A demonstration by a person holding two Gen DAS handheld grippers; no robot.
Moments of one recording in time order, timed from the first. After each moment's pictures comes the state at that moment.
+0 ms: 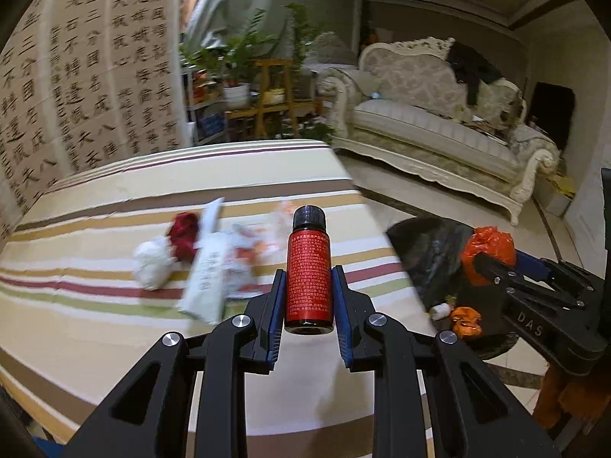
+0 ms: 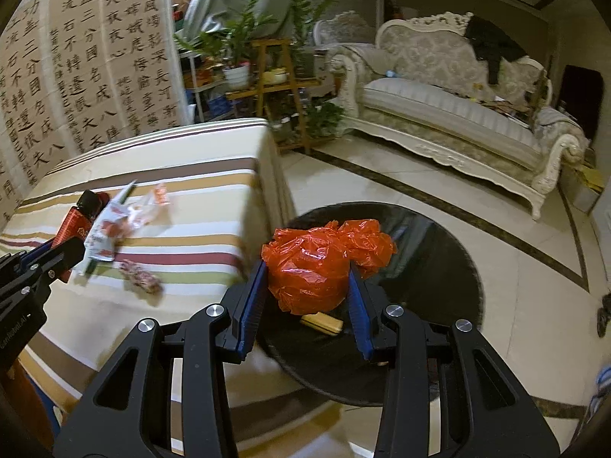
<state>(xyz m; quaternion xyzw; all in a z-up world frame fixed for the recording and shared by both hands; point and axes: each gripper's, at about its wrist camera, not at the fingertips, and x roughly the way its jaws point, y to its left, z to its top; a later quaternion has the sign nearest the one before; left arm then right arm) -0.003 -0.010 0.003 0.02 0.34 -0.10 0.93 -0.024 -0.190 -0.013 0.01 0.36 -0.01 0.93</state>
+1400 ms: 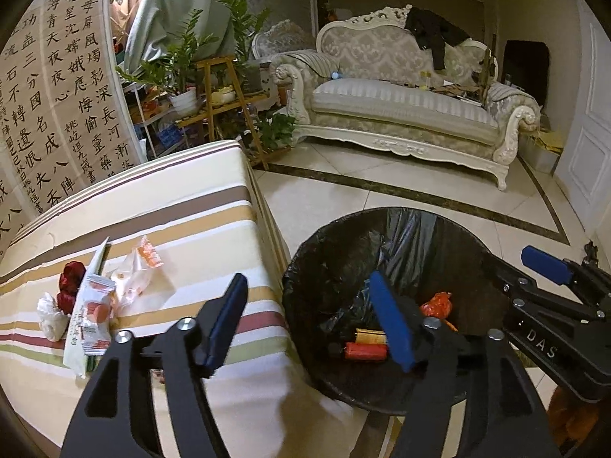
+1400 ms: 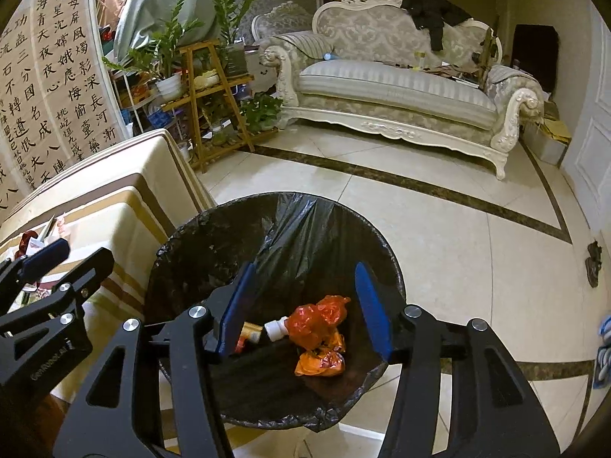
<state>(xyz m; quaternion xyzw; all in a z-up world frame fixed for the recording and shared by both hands) 0.032 -0.123 -0.020 0.08 0.35 -0.13 0.92 -0.009 -0.295 -0.037 0.07 0.37 -0.09 0.92</state>
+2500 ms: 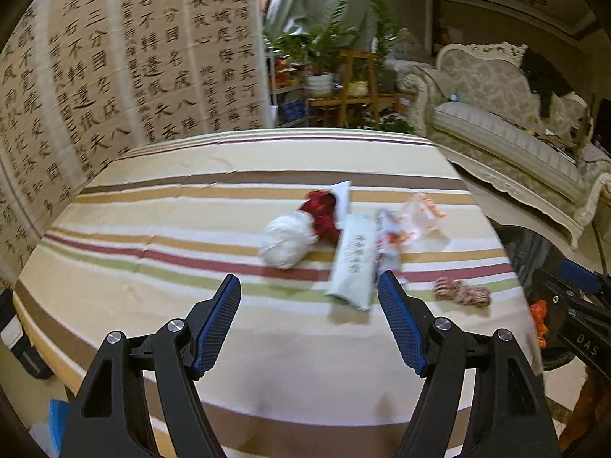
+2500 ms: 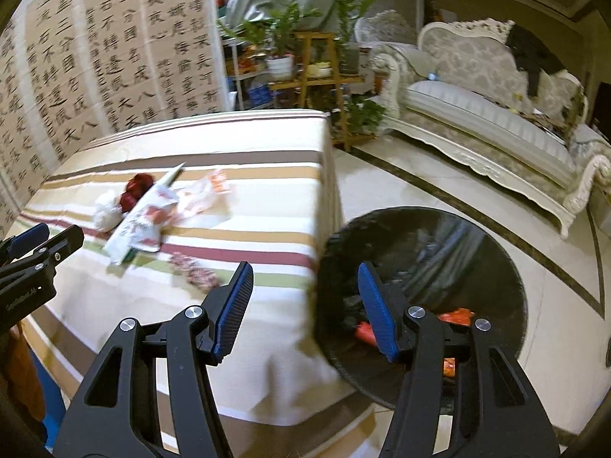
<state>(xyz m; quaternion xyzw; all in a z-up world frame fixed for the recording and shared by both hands) -0.010 0.081 -0.006 0.00 0.36 0.06 0.93 -0.015 -0.133 -0.015 -0.01 0.37 0.08 0.93</state>
